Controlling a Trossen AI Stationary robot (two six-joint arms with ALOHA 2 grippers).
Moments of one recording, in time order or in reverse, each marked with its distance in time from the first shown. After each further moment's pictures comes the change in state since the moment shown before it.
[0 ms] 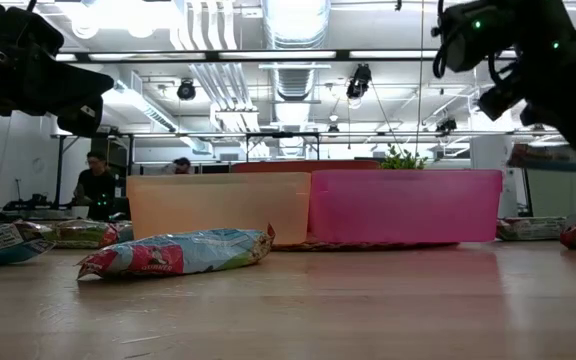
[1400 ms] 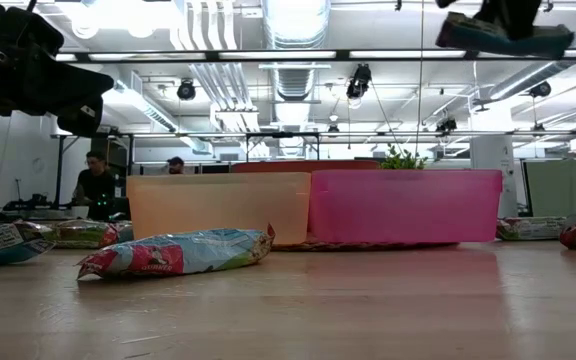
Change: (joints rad) left arm 0.000 0.000 0.000 0.000 0.000 0.000; right arm 0.066 0.105 0.586 -0.156 -0.072 -0.046
